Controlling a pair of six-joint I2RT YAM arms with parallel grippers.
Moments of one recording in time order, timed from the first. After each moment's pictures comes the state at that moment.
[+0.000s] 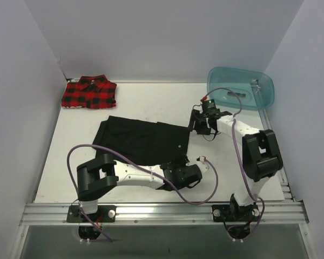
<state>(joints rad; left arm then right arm) -1.36 1.81 1.14 -0.32 -0.57 -0.09 0.32 1.79 1.11 -0.31 -0.09 0.43</state>
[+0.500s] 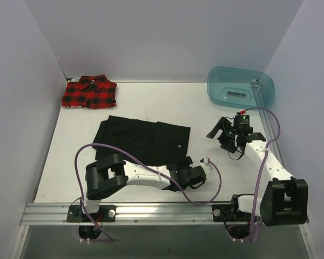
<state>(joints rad) -1.37 1.93 1.22 -0.32 -0.59 -0.07 0.06 1.25 0.75 -0.43 -0.16 0.64</state>
